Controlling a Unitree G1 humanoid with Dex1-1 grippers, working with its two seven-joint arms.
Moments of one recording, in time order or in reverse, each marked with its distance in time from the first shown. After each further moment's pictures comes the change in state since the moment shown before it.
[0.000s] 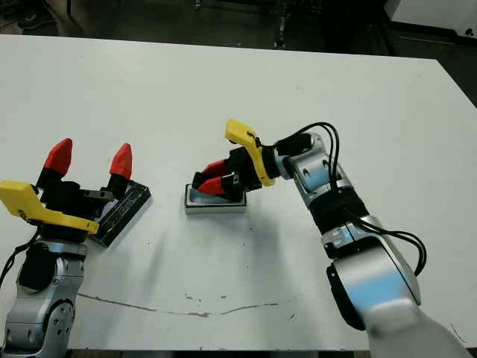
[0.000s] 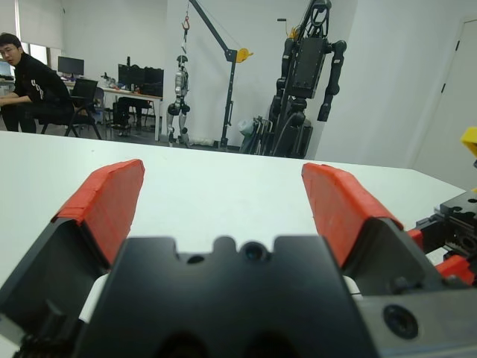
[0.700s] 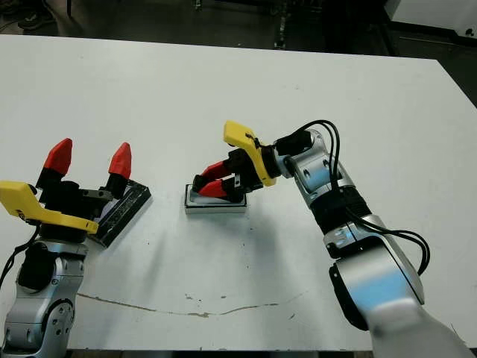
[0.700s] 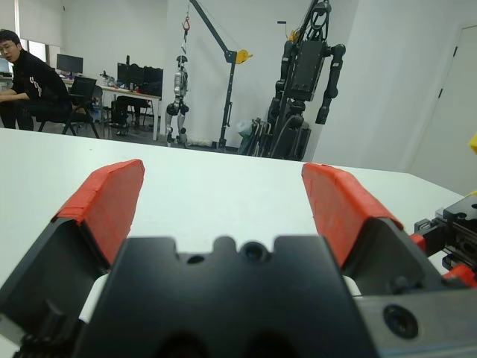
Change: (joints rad) left arm 0.000 0.000 0.002 -0.004 -0.017 0.002 0.000; right arm 0.009 -0.008 0.037 -0.024 -0.019 -0.052 0.024
